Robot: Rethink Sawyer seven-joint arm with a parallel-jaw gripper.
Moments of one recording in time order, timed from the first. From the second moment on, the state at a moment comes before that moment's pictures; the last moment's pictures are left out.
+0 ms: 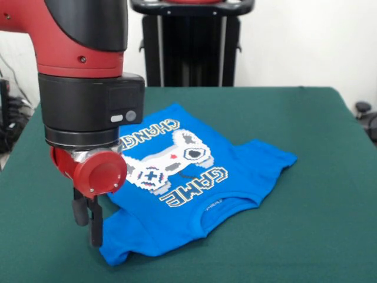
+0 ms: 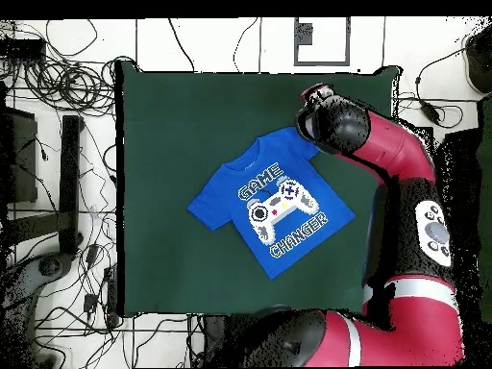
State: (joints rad) arm -0.38 -0.38 0.06 1.12 0.04 0.48 2.34
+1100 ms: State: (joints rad) arm -0.31 -0.37 0.06 1.14 0.10 0.48 2.34
